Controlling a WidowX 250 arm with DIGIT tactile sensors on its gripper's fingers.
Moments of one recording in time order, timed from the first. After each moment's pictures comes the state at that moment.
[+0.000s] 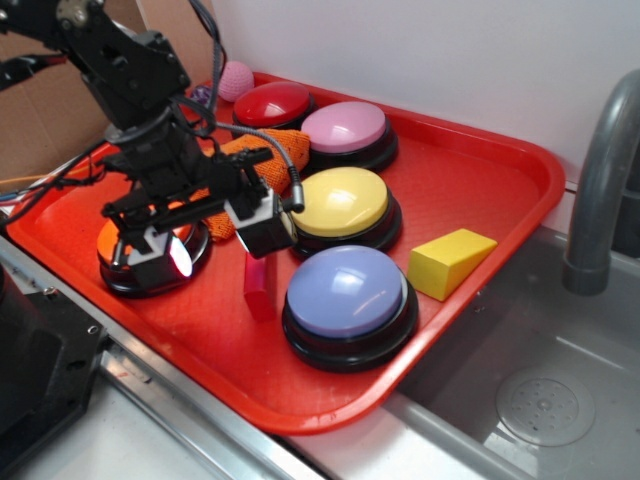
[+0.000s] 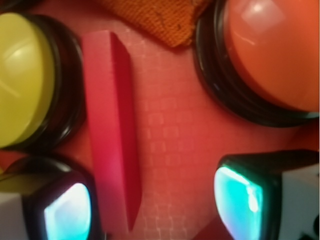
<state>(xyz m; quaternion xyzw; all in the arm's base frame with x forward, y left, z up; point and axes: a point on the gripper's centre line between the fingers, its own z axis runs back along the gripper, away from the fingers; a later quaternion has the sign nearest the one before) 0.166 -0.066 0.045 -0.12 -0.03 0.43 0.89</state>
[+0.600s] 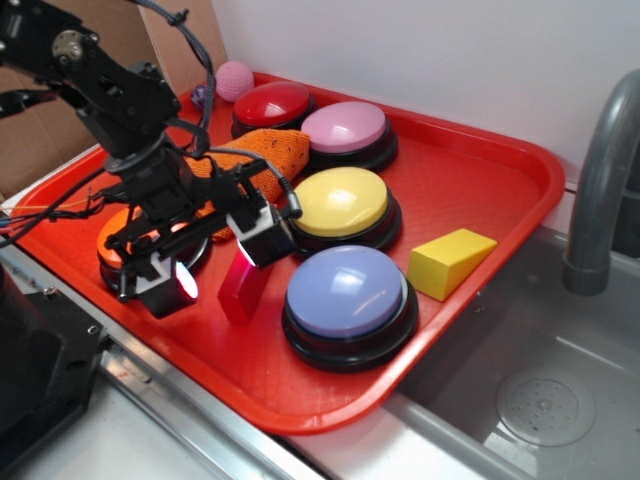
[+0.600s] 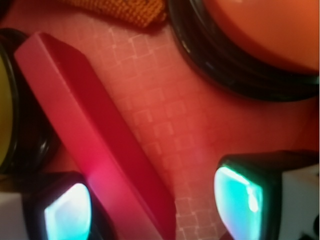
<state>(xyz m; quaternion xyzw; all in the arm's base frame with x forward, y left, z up) 0.166 -0.061 0.032 -0.16 -0.04 0.50 0.85</state>
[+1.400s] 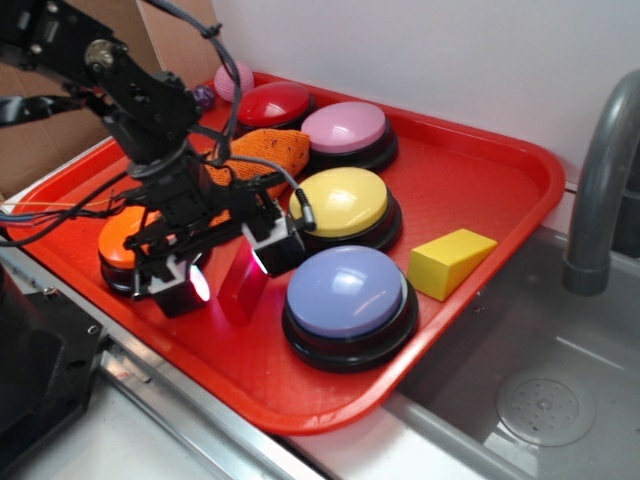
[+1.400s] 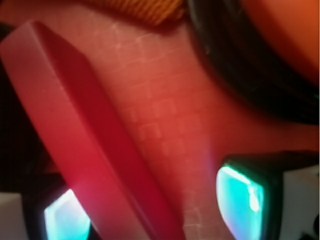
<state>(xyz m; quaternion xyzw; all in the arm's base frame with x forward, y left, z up) 0.177 -0.065 0.021 -0.14 -0.03 0.47 0.87</state>
